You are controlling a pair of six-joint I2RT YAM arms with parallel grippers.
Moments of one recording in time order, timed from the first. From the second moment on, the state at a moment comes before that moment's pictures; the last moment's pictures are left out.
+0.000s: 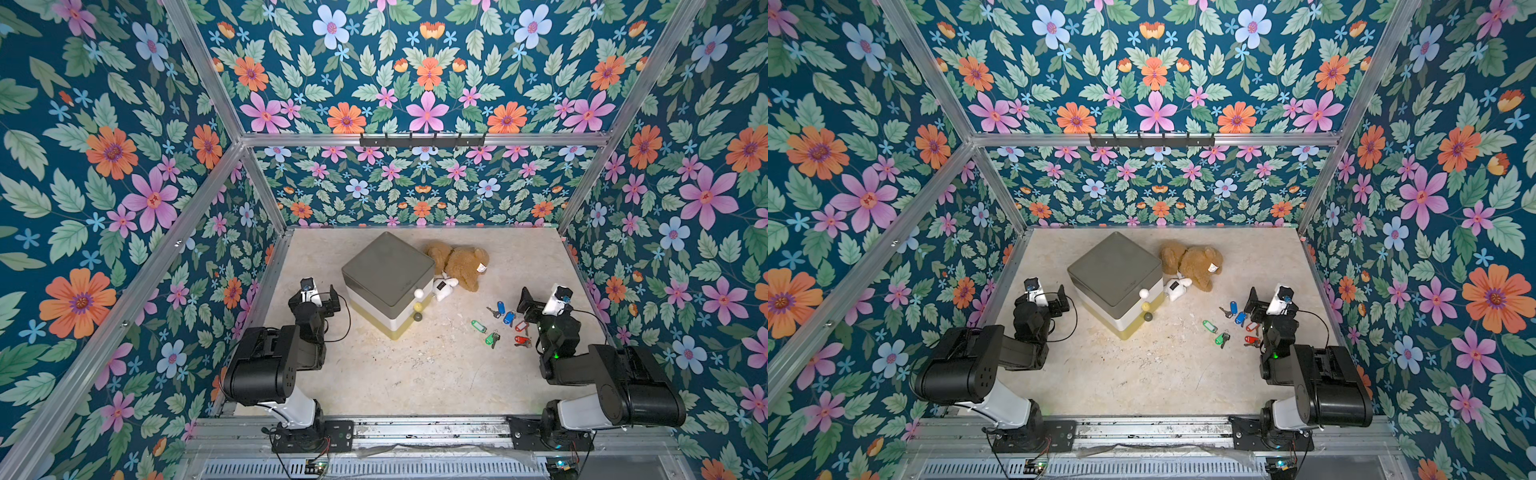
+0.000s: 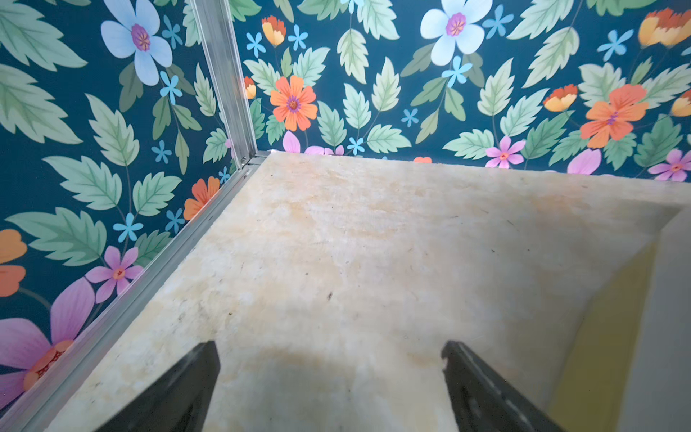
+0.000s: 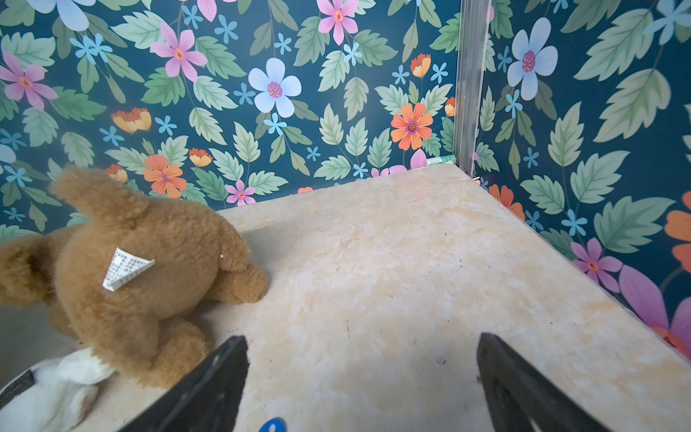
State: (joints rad) left arm -0.01 1.59 0.28 1.12 -0.16 -0.02; right arm -0.02 1.44 0.13 1.22 0.06 0.16
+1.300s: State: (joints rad) left arm -0.01 1.59 0.29 1.11 -0.18 -0.03; right arm -0.05 1.45 0.14 1.21 0.07 0.18
